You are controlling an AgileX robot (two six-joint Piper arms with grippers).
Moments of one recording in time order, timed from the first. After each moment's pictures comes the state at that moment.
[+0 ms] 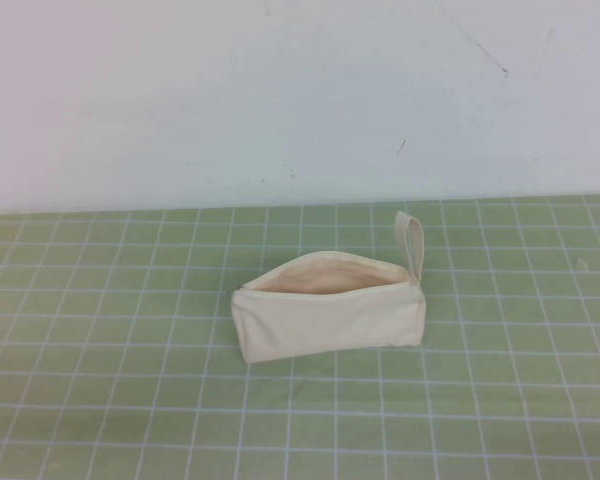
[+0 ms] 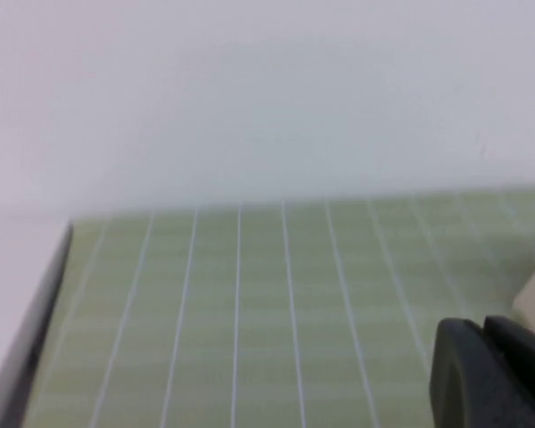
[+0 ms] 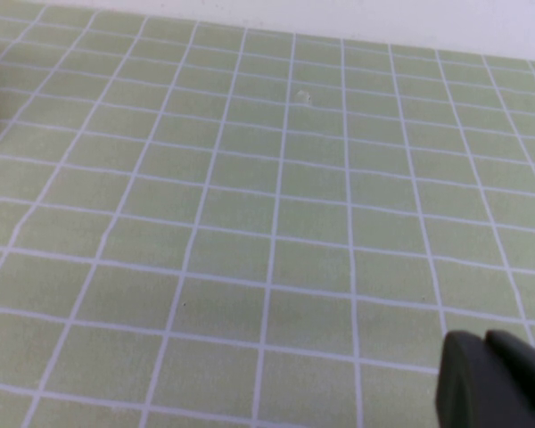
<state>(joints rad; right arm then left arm) -0.02 -0.01 0.02 0.00 0.42 -0.14 -0.08 0.26 -0.26 0.05 0.27 -0.08</state>
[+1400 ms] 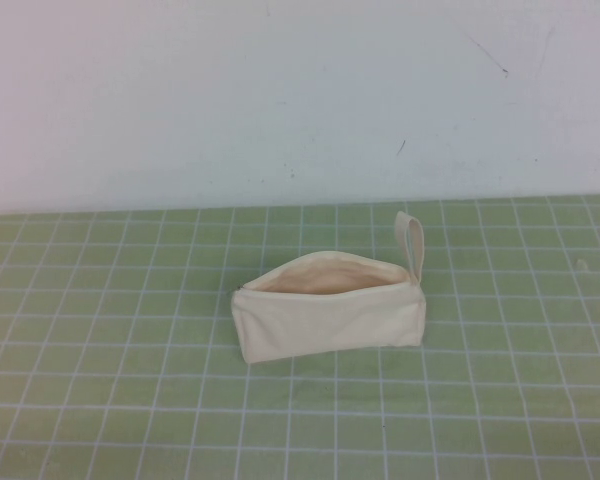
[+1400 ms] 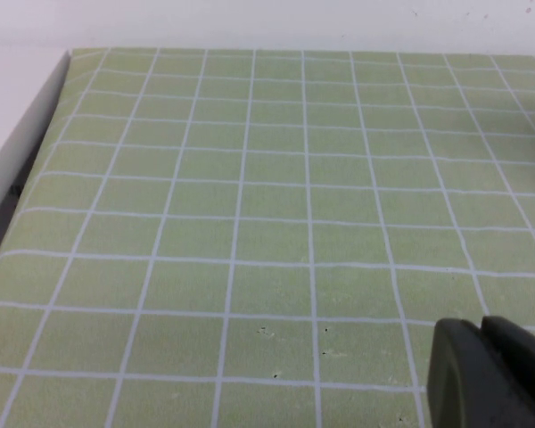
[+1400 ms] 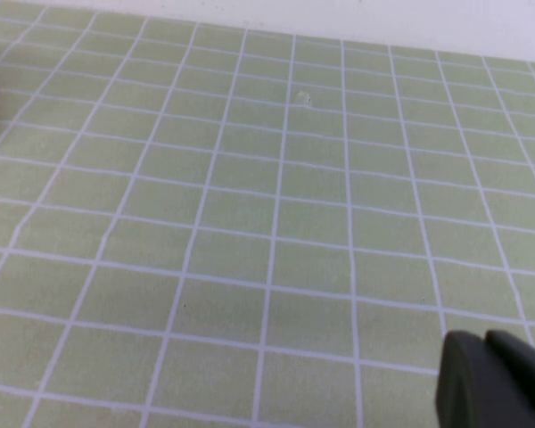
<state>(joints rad) -0.02 -0.01 0.02 0.00 0.42 -0.14 -0.05 -0.01 0.02 0.00 0.38 -0.11</state>
